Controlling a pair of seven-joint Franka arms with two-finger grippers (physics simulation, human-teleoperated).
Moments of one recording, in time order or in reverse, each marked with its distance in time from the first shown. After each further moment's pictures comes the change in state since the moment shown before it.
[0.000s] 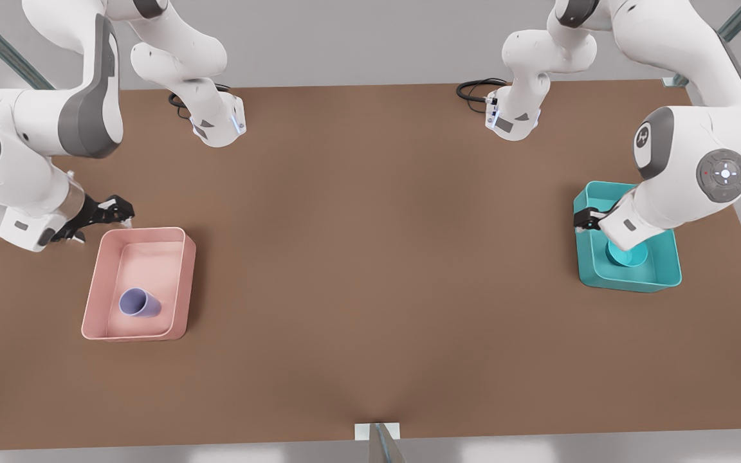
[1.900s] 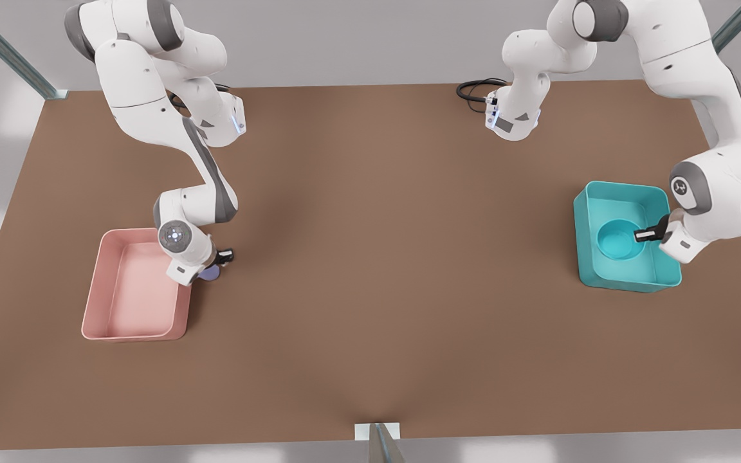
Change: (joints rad) left arm -0.005 0.027 0.453 -0.542 -0.085 0.488 0.122; right arm 0.102 0.235 0.040 -0.698 -0.007 0.899 0.326
